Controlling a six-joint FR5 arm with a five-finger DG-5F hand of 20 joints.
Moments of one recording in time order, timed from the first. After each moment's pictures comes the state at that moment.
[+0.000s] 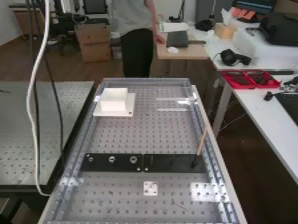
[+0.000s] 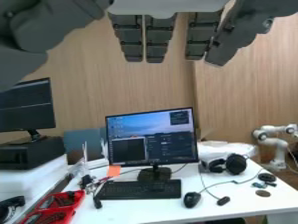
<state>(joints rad) 1.57 -1.56 -1.58 -3.13 -1.57 -0.68</state>
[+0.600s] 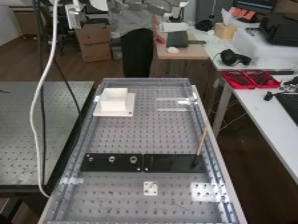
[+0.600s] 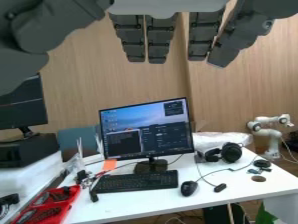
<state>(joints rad) 1.58 -1.59 -1.67 -3.04 -1.53 -0.63</state>
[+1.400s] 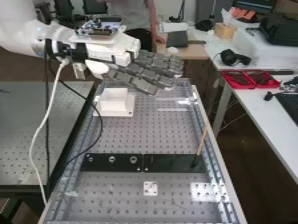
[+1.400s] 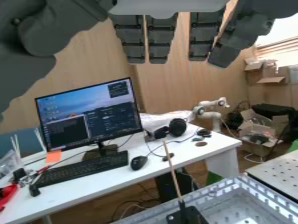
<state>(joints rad) 1.60 -1.67 -1.86 -2.83 -1.25 -0.56</state>
